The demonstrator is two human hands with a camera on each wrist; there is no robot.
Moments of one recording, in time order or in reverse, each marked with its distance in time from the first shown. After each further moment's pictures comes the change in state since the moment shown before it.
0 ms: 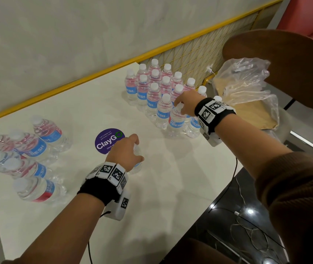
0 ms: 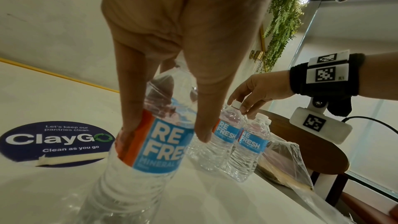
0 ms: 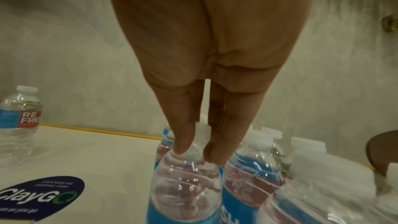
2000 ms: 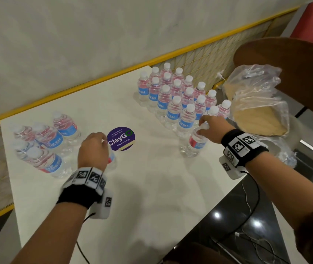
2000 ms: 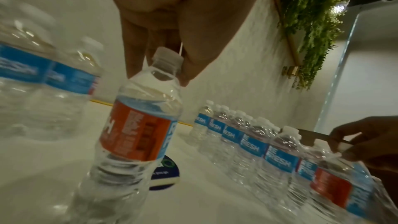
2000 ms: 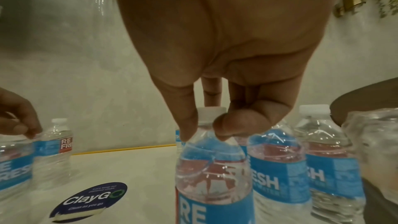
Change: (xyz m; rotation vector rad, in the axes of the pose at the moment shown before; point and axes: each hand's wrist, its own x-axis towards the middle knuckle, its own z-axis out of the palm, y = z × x) left_hand -0.032 -0.067 -0.034 -0.032 0.548 -0.173; right_hand -0.083 0.015 0.038 0.236 0.053 0.128
